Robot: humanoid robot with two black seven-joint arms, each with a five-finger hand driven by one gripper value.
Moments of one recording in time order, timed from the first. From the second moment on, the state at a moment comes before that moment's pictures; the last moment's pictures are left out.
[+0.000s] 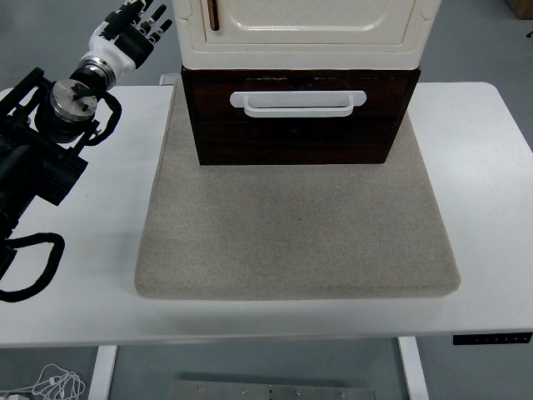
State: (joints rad) left arm -1.01 0.19 -1.08 -0.52 -0.02 -0.07 0.00; right arm -0.04 0.00 0.13 0.15 -0.15 0.22 -0.01
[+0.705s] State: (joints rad) left arm -1.01 0.20 -1.09 -0.51 -0.03 -0.08 0.00; right arm -0.04 0.00 0.13 0.15 -0.15 0.22 -0.01
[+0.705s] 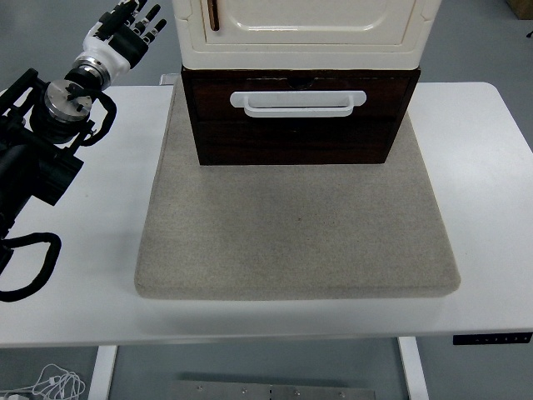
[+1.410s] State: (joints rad) left arm -1.08 0.31 -1.09 -0.50 -0.02 -0.04 -0.04; right arm -0.04 0.00 0.13 0.15 -0.15 0.22 -0.01
